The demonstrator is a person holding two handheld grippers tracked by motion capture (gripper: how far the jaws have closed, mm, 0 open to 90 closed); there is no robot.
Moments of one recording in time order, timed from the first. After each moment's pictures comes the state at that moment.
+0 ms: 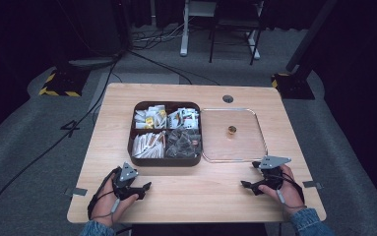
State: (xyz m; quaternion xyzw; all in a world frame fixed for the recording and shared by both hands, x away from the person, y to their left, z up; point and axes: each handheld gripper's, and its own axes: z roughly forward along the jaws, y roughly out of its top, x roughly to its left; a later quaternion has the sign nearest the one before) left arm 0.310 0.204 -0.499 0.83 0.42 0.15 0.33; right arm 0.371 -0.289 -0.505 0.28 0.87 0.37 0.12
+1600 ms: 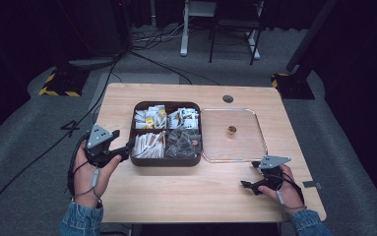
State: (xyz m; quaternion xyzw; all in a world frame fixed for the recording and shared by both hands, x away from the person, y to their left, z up) left arm 0.336 0.231 -0.365 0.73 0.45 0.25 0.44; right arm 0.372 -0.289 -0.505 0.28 0.88 0.38 0.12
